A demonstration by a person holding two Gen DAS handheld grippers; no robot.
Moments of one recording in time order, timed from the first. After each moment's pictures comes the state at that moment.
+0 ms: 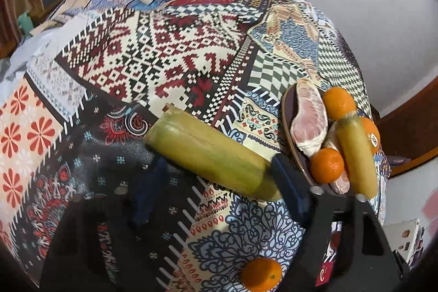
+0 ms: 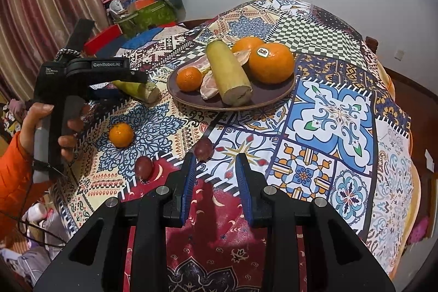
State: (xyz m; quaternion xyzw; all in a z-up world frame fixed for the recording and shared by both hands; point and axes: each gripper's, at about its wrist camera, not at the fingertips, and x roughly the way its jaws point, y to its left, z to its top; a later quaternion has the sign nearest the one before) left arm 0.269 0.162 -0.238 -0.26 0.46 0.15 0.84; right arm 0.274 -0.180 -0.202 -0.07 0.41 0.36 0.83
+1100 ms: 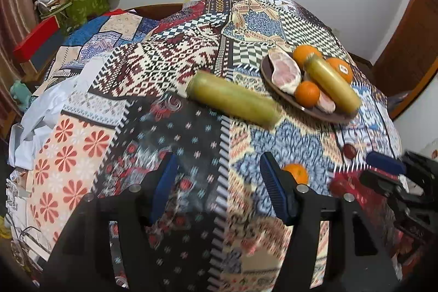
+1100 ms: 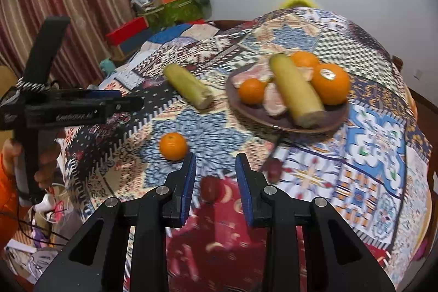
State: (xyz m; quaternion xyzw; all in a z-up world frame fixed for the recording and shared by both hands) left arm 0.181 0.142 -0.203 -0.10 0.46 0.09 0.88; right arm 0.247 -0.105 -0.195 -0.10 0.40 0.42 0.81
